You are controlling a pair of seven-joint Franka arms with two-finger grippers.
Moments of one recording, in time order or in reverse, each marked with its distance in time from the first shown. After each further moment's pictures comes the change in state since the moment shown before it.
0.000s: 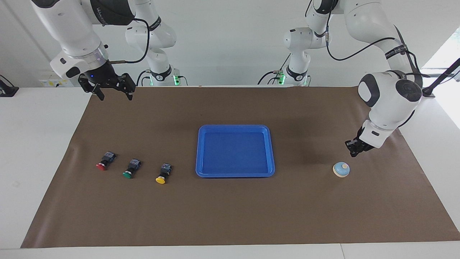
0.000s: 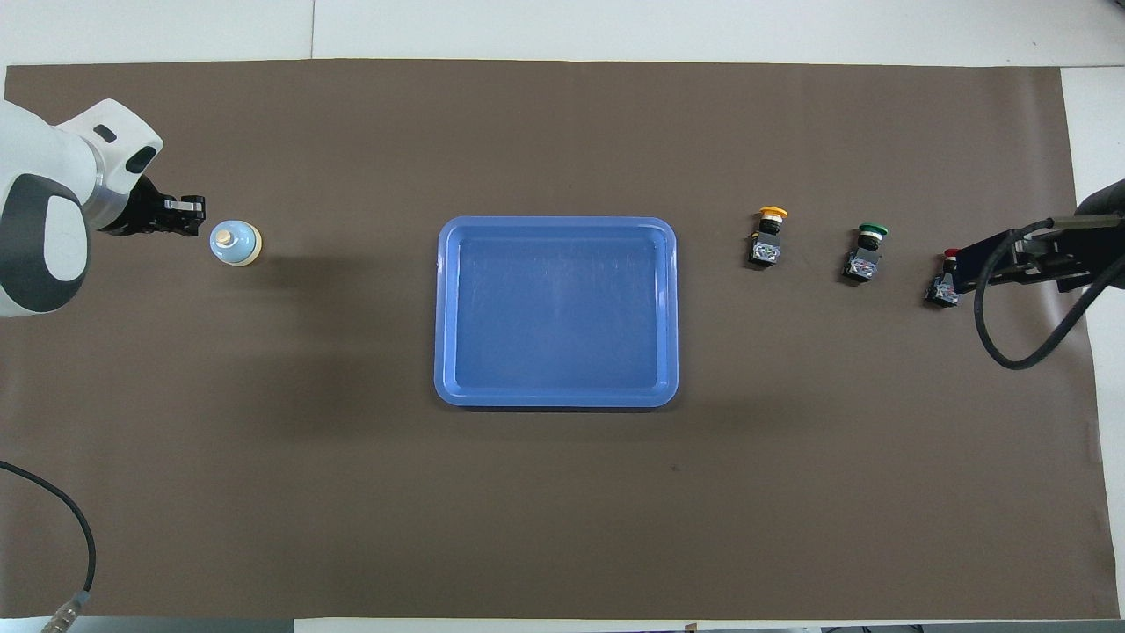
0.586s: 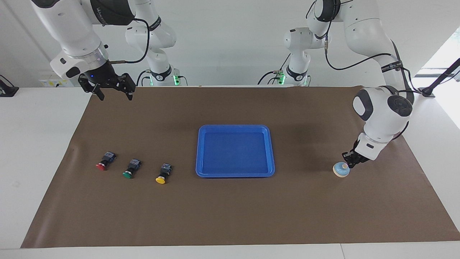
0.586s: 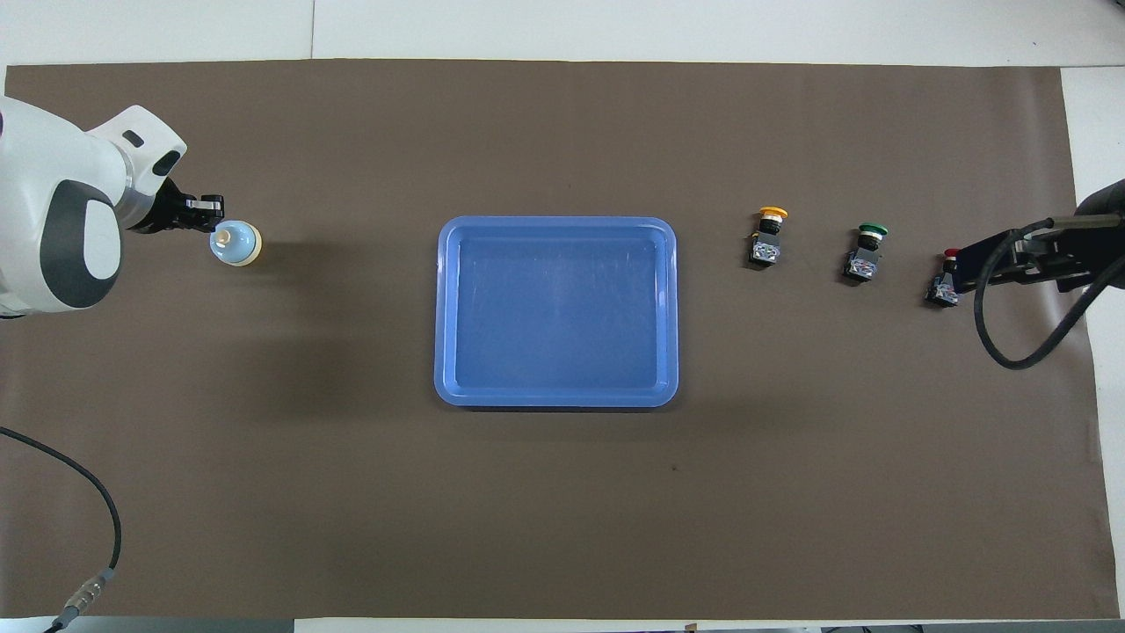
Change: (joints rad) left arm 0.000 0.048 0.001 -0.013 0.000 0.069 0.000; right arm 0.000 0.000 0.000 0.000 0.000 0.000 0.000
